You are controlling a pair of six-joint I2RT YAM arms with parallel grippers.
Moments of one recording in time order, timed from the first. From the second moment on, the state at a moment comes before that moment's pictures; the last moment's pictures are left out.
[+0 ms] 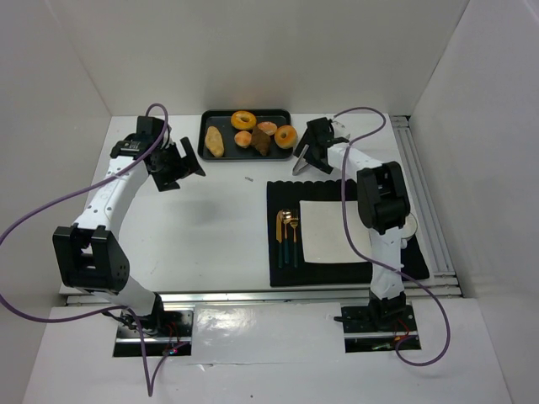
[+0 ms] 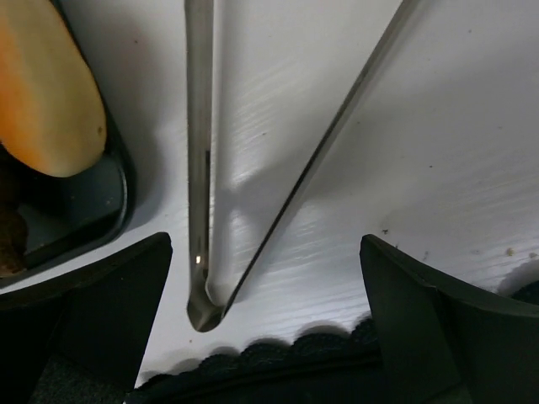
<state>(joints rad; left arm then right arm) -0.05 1.55 1.41 -0.85 0.18 -0.53 0.28 2.18 1.65 -0.34 0.23 0.73</state>
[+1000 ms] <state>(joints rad) -0.05 1.55 1.39 -0.84 0.17 -0.50 0.31 2.44 2.04 -0.57 0.56 0.72</state>
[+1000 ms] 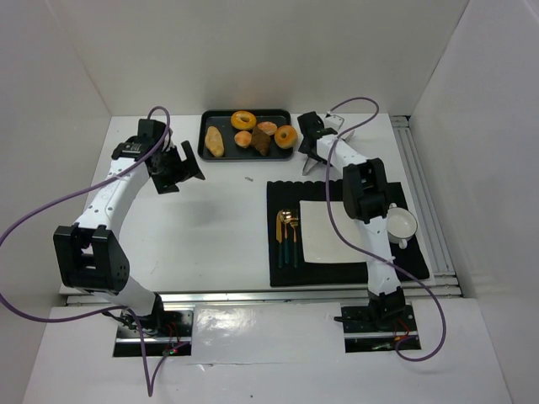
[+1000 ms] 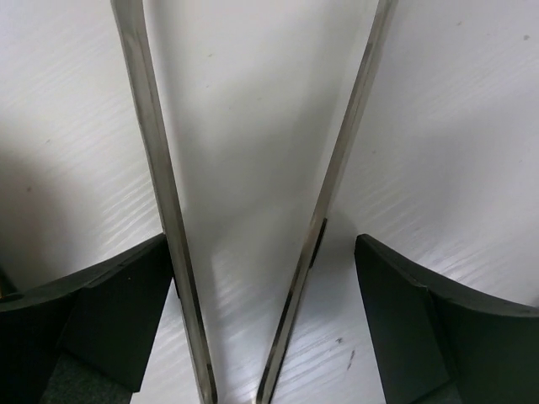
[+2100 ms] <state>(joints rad) 0.03 1.50 1.38 -0.84 0.13 -0.47 0.28 1.78 1.71 -0.52 0.16 0.50</state>
